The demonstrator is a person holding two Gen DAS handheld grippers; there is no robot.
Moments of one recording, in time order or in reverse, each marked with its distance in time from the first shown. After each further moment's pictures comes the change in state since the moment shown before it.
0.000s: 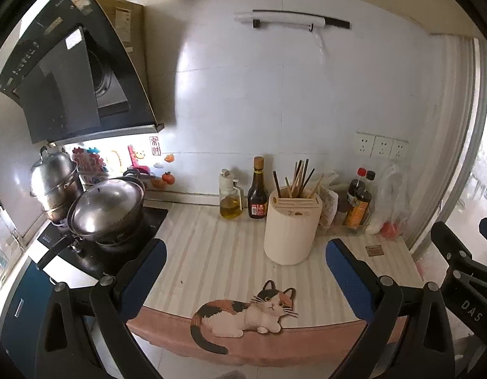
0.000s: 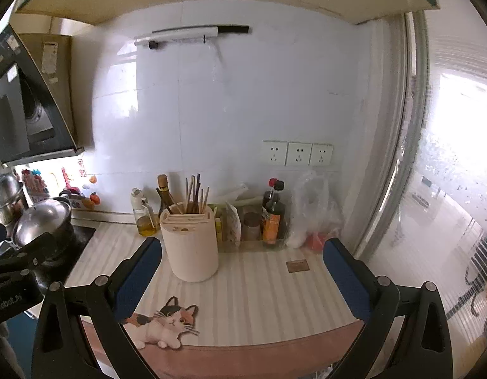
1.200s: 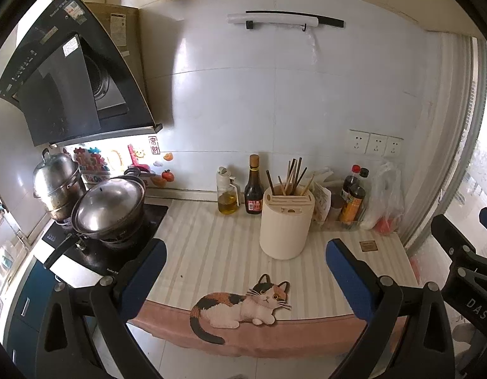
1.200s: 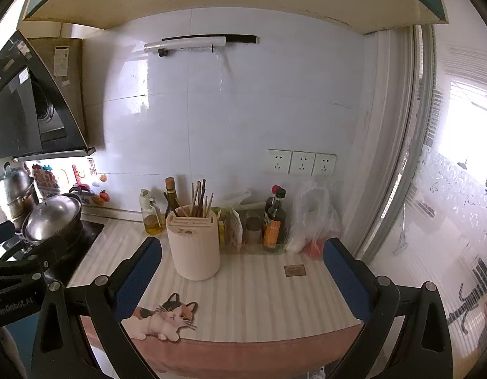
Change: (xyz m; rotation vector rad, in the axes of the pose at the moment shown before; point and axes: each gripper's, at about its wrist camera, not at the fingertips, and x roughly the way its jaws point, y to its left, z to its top) left arm -0.019 -0.013 0.015 0.017 0.039 -0.001; right arm -0.017 -0.014 0.028 -0.037 0.025 0.039
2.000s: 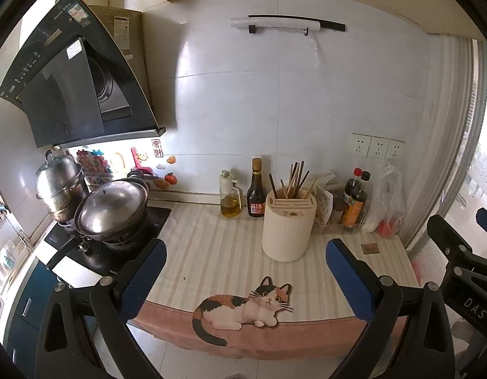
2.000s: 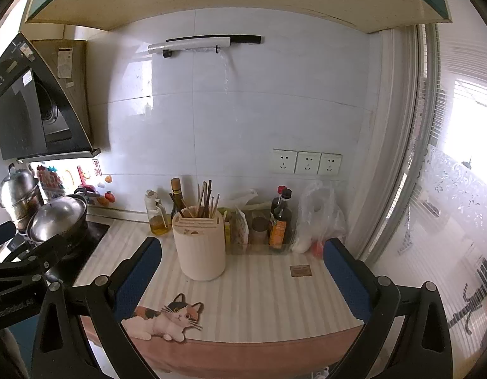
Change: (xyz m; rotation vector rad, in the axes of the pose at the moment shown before) left arm -0.004 0.005 -0.003 -0.005 -0.012 0.006; right arm 0.000 0.003 0.002 0.005 -0.005 0.026
